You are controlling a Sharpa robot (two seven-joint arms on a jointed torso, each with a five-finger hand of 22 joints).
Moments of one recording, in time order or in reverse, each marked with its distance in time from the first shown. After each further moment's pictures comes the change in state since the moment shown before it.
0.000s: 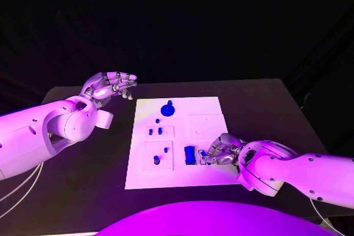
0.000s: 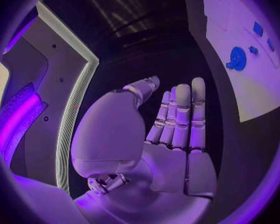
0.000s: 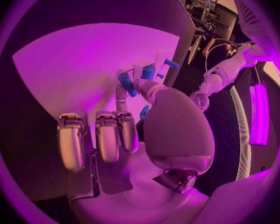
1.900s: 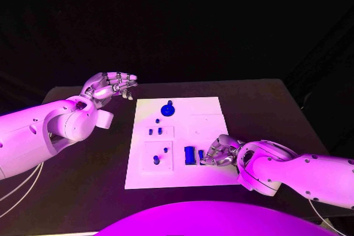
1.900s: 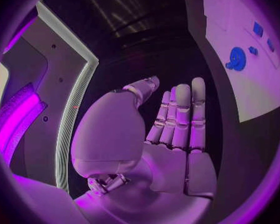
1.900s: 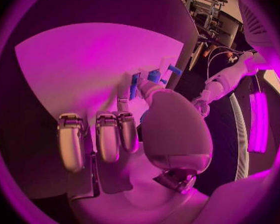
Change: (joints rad) left arm 0.000 -0.001 0.000 -0.002 0.000 0.003 -0.006; left_hand 0.000 0.000 0.000 0.006 0.000 0.000 0.000 0.000 -0.001 0.000 0.000 0.000 0.000 0.000 0.000 0.000 -0.001 0.000 0.000 0.000 0.000 -0.001; right arm -0.008 0.016 0.000 -0.025 -0.057 0.050 -0.003; right_hand -0.005 -0.004 -0.153 0.023 -0.180 0.014 0.000 -0.007 -0.004 0.000 0.000 0.004 0.000 0.000 0.000 0.000 -0.001 0.000 0.000 0.000 0.000 0.000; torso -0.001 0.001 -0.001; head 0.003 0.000
